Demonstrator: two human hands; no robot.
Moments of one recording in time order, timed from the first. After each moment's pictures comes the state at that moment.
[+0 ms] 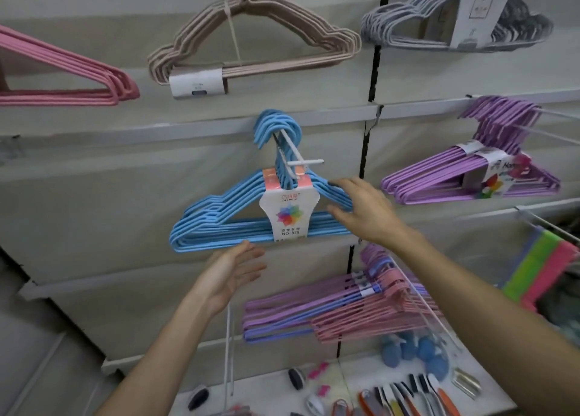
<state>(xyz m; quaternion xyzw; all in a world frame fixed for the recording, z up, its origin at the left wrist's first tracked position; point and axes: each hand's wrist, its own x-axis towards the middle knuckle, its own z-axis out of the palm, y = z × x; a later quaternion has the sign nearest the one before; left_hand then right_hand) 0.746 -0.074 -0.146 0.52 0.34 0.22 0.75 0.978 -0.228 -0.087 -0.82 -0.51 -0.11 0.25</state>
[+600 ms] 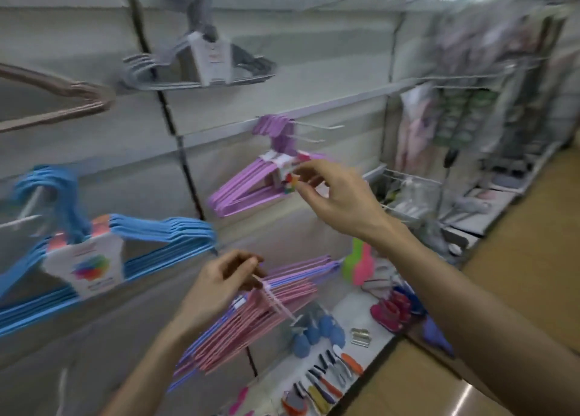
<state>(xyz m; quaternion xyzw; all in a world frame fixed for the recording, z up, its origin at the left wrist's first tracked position) 0.872 -0.318 -0.098 0.81 0.04 0.12 0.58 1.006 -0.520 -0.022 -0.80 -0.39 -0.26 0.39</state>
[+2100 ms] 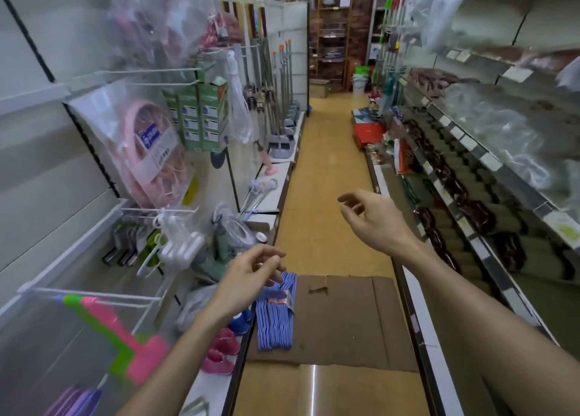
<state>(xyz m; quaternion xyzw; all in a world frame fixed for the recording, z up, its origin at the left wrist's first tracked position) 1.274 -0.789 -0.168 0.78 -0.25 -0.16 0.55 1.212 -1.044 -0.118 -0.93 0.11 -0.22 0.27</state>
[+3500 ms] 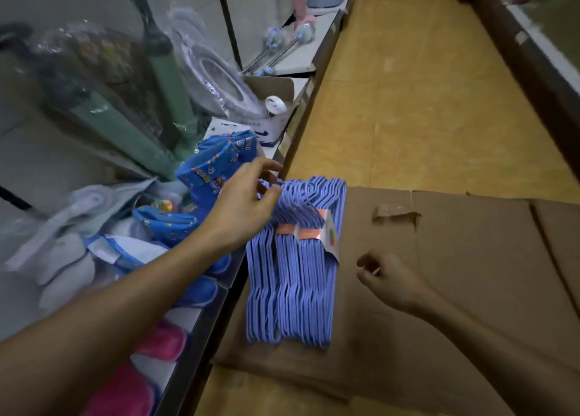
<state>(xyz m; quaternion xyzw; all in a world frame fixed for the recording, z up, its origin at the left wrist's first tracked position) 1.687 -0.915 -0.918 0.88 -0.27 0.00 0.38 1.555 -1.132 -1.025 -0.92 0.18 0.10 0.33</state>
